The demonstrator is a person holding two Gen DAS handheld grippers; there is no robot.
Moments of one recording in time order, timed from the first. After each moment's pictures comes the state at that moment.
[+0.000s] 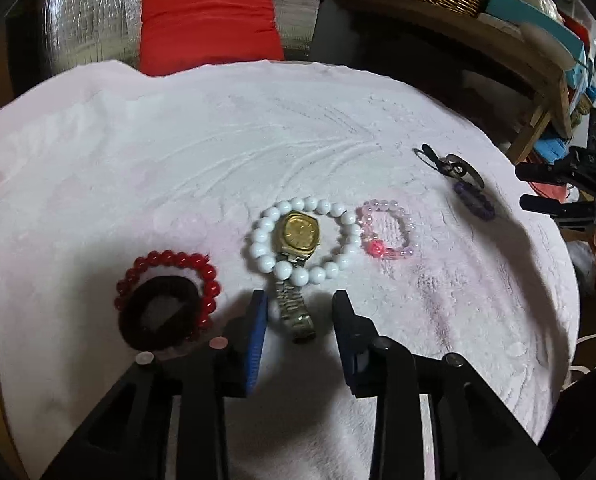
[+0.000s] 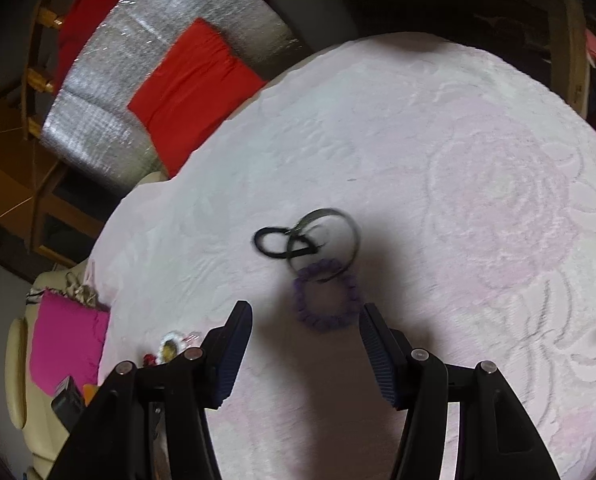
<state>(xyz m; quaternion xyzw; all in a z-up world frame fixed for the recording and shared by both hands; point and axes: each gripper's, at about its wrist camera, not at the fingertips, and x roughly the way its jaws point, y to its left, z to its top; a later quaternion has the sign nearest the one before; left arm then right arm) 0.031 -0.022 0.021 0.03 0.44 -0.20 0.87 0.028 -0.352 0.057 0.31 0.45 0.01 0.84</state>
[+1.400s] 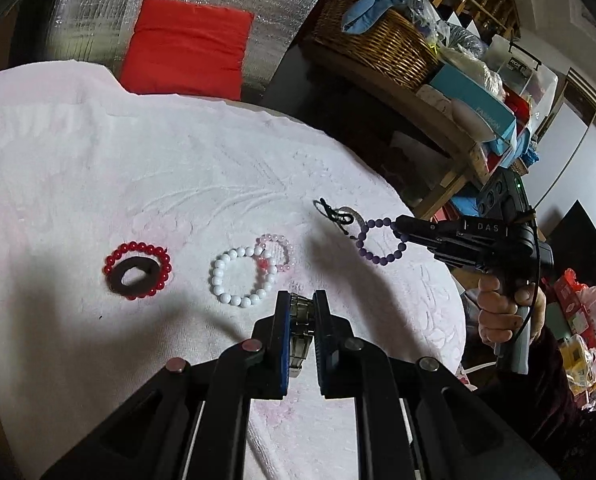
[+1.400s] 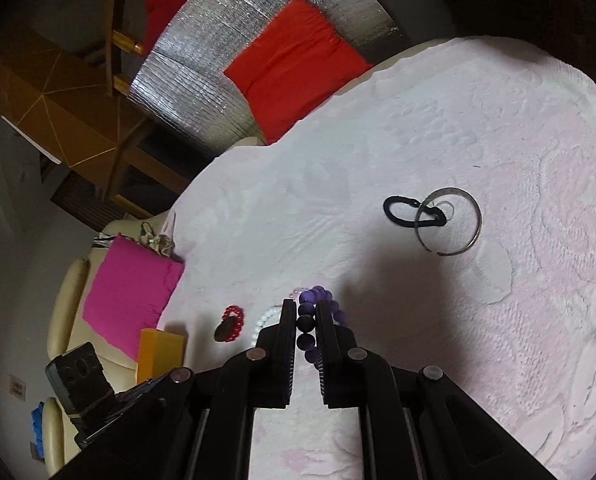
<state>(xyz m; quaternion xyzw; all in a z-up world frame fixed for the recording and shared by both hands) -0.043 0.031 0.102 -0.12 0.40 -0.31 0.85 0.006 -0.293 0.095 0.30 0.42 0.19 0.84</state>
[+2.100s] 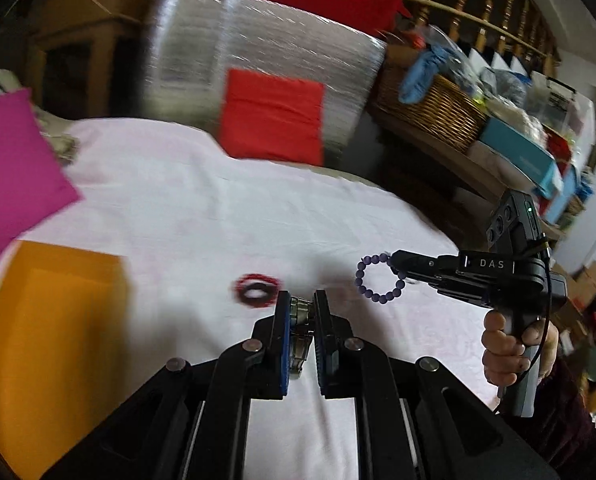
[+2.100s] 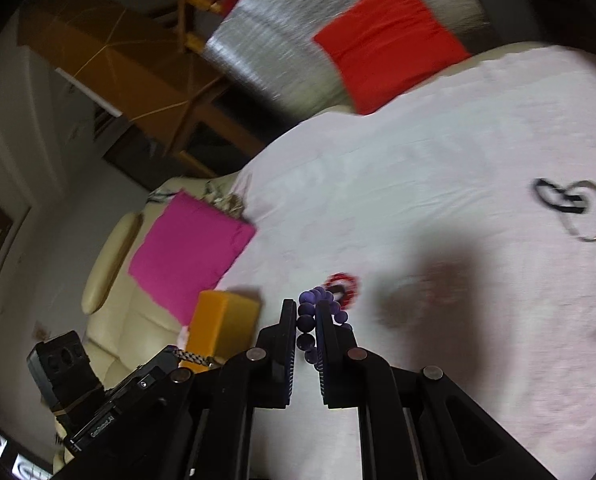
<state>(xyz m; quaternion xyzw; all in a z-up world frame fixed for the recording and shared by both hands) -0.133 0.107 0.174 -0.10 0.32 -0.14 0.93 -0.009 -0.166 0.121 0.27 0.40 0.33 0.81</state>
